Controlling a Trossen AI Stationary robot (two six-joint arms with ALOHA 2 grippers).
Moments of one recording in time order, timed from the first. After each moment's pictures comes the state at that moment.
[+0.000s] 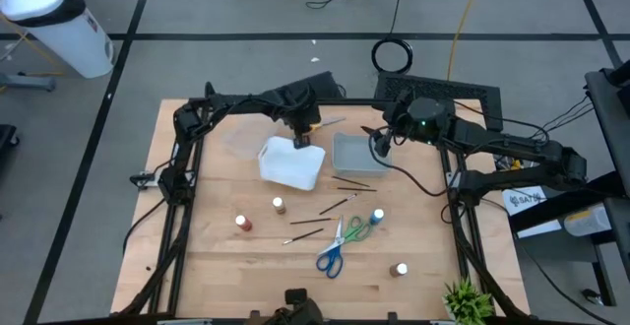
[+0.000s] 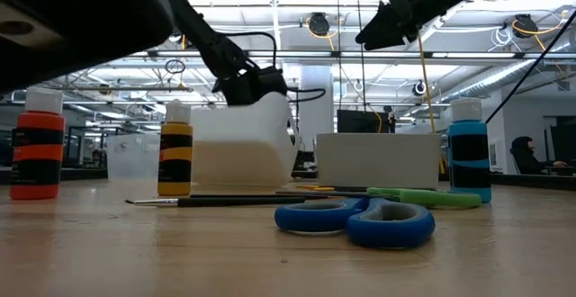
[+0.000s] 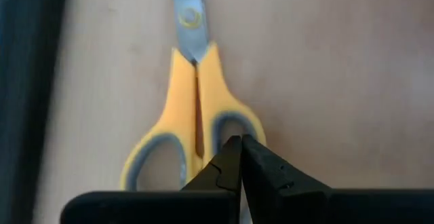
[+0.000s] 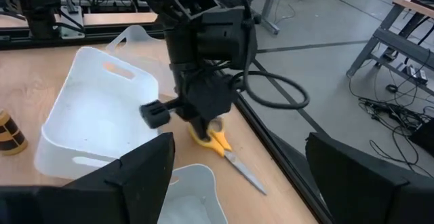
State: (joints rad) left arm 0.58 2.11 1.46 -0.48 0.11 0.46; right arm -0.36 1.04 0.84 -0.14 0.16 -0.12
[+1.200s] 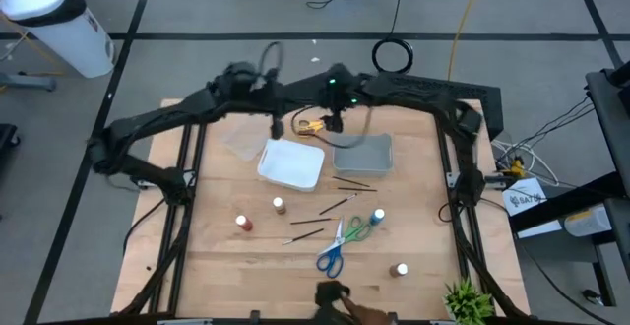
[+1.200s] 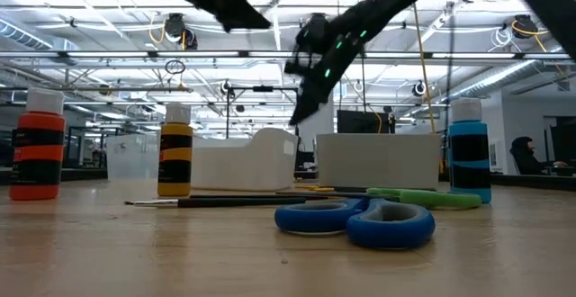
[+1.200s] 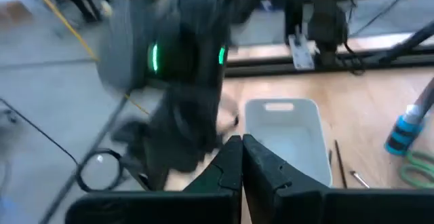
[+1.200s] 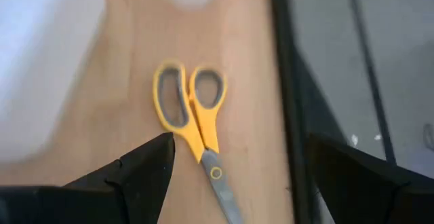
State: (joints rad) left arm 0.51 1.33 1.16 -0.15 0.30 0.31; right arm -0.56 2.03 1.65 -0.49 -0.13 -0.55
